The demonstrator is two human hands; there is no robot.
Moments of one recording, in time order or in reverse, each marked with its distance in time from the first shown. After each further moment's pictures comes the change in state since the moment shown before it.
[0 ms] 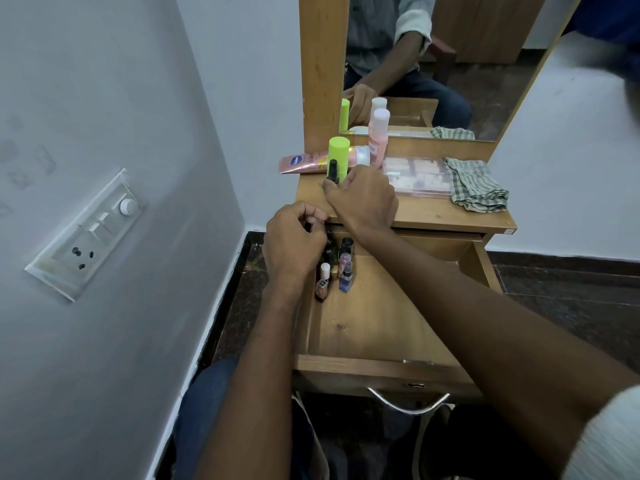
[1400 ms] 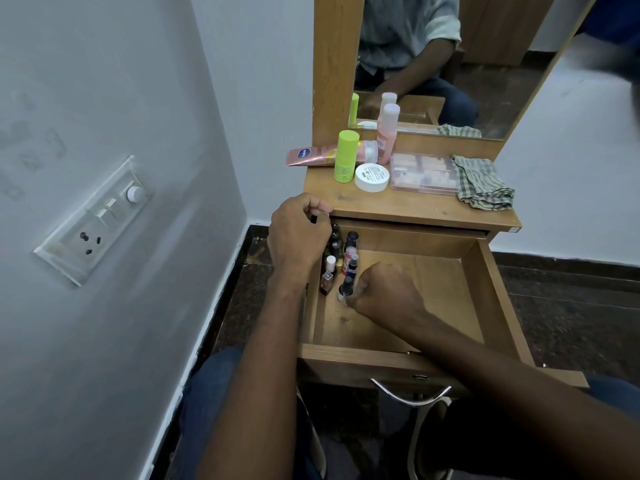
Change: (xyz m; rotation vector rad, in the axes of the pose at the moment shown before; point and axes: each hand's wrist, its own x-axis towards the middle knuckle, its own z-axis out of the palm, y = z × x) left_hand 0.001 -0.002 -0.002 0.004 0.015 -0.037; right_hand -0.111 0.085 -0.021 -0.166 -0.584 -0.165
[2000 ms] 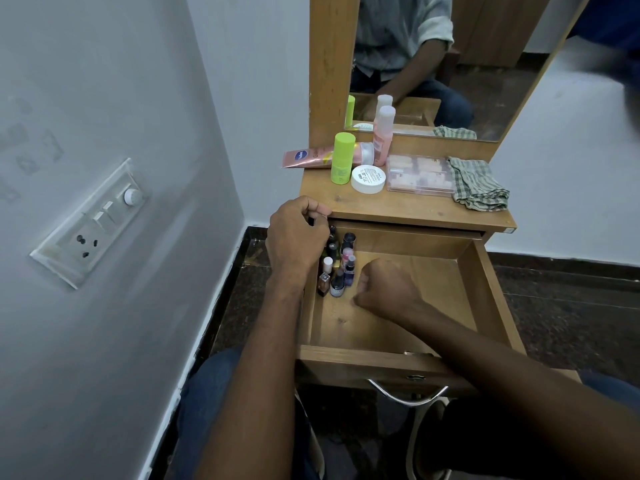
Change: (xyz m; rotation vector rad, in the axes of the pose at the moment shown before) left_hand -0.001 0.000 0.001 -0.001 -0.019 -0.003; right_hand 0.018 0.012 0.000 -0.059 -0.072 0.082
